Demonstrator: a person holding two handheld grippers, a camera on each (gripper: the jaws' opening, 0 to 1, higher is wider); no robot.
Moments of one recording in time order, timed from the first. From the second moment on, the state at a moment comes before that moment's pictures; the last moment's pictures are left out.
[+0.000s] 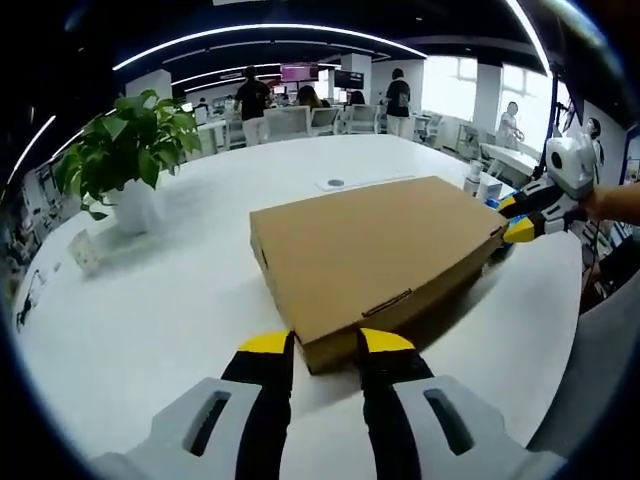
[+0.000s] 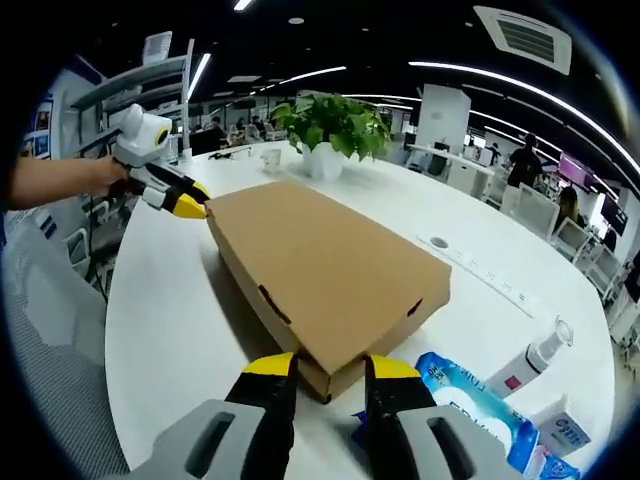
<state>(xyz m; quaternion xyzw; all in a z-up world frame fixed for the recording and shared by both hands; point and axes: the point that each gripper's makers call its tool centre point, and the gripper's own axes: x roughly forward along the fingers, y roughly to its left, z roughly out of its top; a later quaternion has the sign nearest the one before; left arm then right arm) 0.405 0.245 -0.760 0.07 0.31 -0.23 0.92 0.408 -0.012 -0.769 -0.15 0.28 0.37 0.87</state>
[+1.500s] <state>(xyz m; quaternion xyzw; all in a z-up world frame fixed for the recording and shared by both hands) 0.312 0.222 -0.708 0.08 0.26 -0.26 0.93 0.322 -0.122 -0.723 -0.10 0.25 0.24 0.93</state>
